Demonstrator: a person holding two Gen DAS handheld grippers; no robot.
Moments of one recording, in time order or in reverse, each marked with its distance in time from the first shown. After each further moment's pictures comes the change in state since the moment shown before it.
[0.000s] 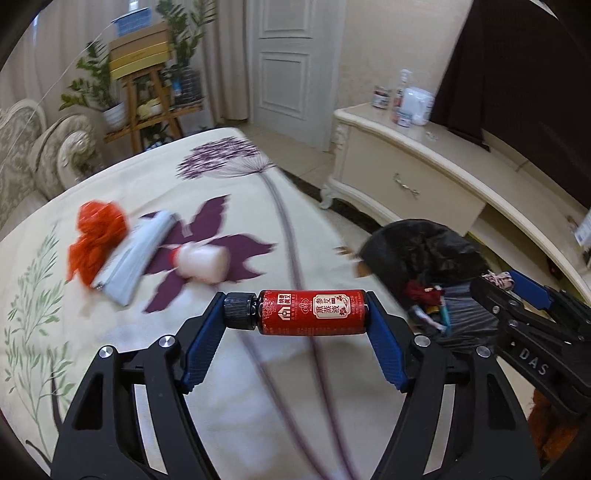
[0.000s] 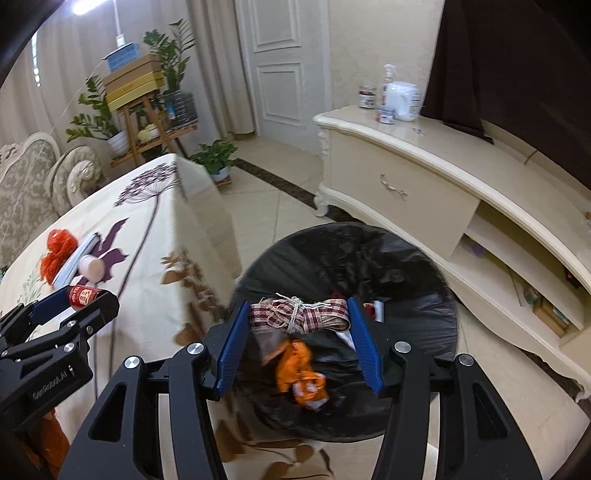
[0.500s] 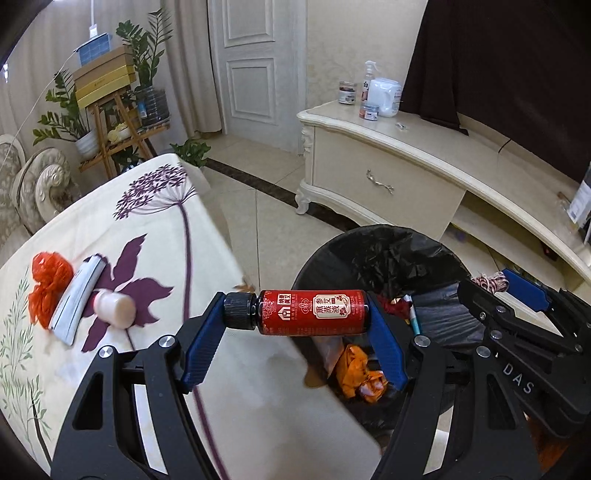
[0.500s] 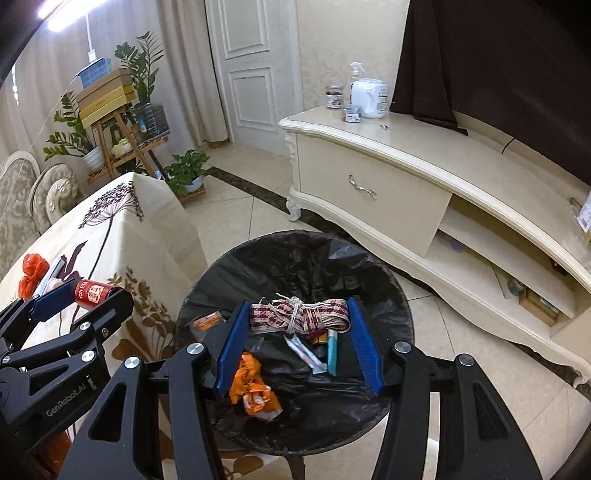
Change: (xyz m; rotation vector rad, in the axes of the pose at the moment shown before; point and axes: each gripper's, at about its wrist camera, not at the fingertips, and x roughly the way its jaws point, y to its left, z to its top) left arm 0.025 -0.070 0.022 0.098 -0.013 -0.019; right arm 0.007 -0.045 0.008 0.054 -0.014 -0.050
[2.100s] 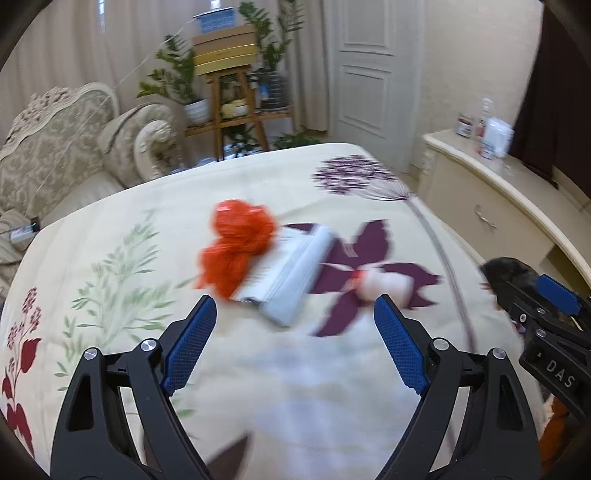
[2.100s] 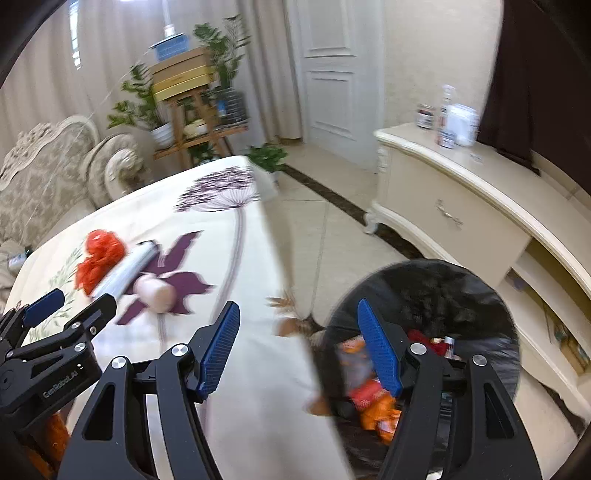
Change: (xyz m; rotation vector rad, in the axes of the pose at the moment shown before) left arm -0.048 0.176 -0.038 -0.251 -0.020 0.297; right arm 0.003 0.164 0.008 -0.196 -0.005 0.221
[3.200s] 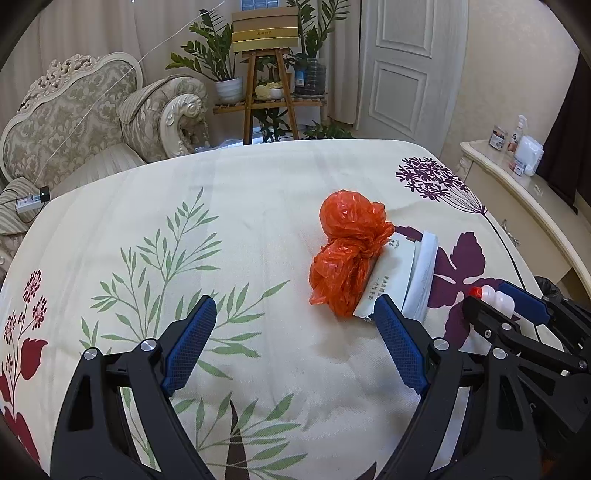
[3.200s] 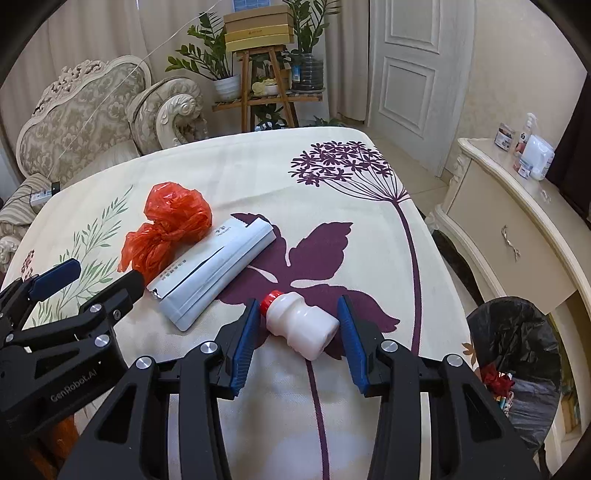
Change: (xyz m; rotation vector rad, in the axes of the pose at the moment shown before) left arm 0.033 0.074 0.006 -0.087 0.044 0.022; right arm 0.048 0.097 0.011 -0.177 0.102 0.092
